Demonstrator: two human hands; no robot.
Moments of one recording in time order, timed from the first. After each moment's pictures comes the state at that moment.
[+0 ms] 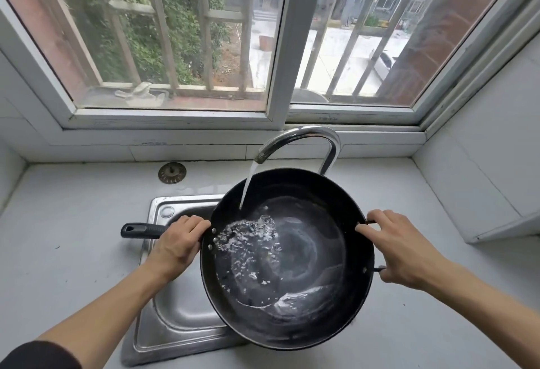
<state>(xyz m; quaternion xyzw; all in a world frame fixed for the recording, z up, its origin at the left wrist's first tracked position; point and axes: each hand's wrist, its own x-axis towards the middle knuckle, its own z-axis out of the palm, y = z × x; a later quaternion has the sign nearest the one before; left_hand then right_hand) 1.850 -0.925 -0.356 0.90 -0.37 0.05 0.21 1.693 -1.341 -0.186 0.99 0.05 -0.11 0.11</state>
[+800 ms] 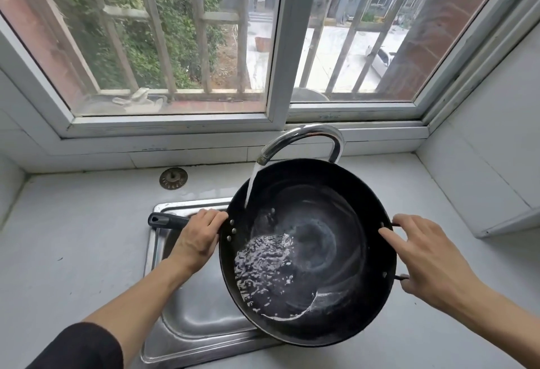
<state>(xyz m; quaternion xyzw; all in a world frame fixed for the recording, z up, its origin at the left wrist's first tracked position) 1.863 -0.960 -0.345 0.90 -0.38 0.05 0.22 1.663 -1.341 -0.190 0.99 0.01 0.02 0.14</state>
